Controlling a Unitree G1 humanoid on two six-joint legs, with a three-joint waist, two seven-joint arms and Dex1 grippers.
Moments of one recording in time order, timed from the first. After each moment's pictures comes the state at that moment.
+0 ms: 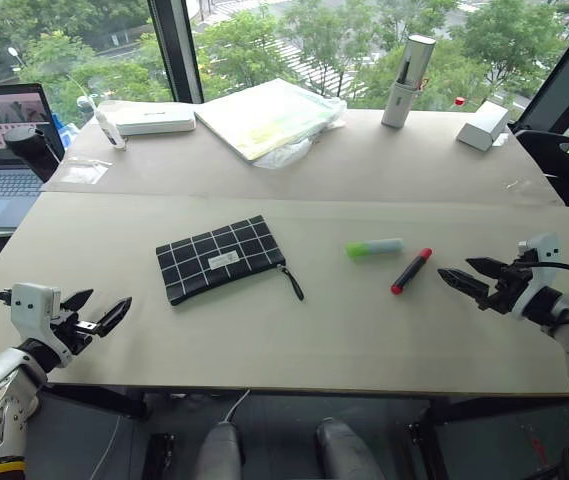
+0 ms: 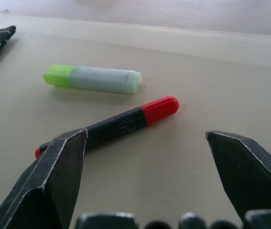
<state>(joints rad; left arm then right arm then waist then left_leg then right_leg) 0.08 0.64 0.49 0.04 -0.50 0.35 -0.71 -0.32 -0.75 -0.32 0.37 0.43 0.38 0.95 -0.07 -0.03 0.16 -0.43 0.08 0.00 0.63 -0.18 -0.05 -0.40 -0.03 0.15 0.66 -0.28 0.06</state>
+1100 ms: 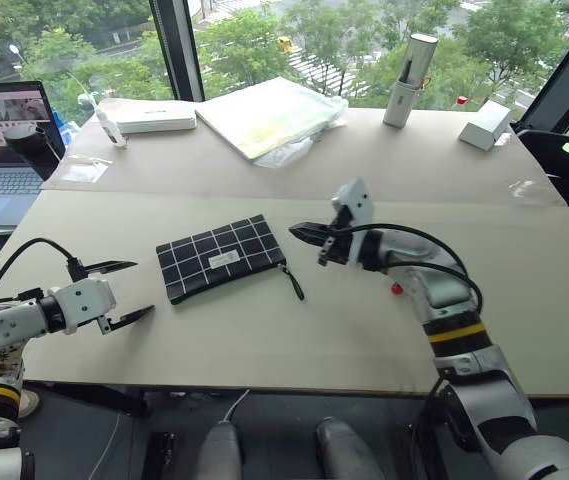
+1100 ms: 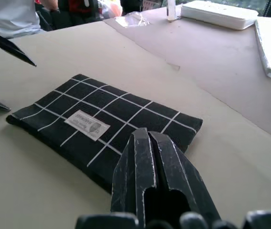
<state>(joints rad) -0.35 0.86 0.11 0.76 -0.01 -0.81 -1.02 -0.80 -0.26 0.19 0.31 0.19 0.37 0.71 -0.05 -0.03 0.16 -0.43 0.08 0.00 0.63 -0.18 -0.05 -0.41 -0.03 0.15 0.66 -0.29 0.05</state>
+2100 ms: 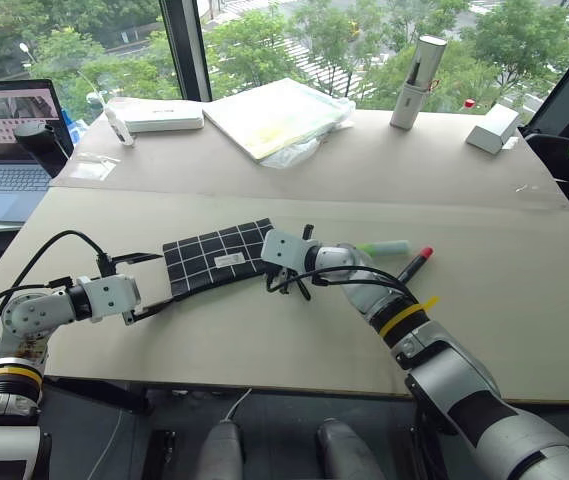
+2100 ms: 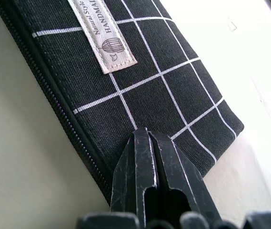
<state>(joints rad) -0.45 0.83 -0.02 0.83 0.00 -0.90 -0.99 -0.89 -0.18 0.47 0.65 -0.29 -0.01 0.62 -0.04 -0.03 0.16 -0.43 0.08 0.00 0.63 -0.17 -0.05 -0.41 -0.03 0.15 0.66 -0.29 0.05</state>
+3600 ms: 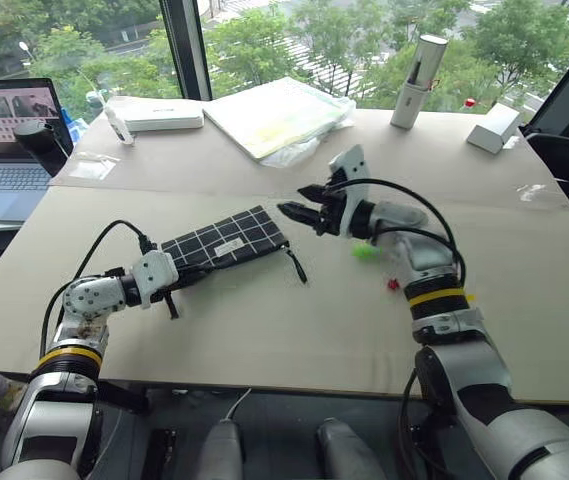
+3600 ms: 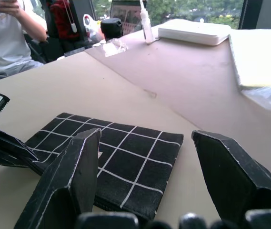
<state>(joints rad) -0.54 0.61 0.01 0.72 -0.21 -0.51 -1.08 -0.92 -0.28 -0.01 0.42 0.22 0.44 0.82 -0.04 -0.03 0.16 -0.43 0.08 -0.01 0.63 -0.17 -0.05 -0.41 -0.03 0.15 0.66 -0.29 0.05</state>
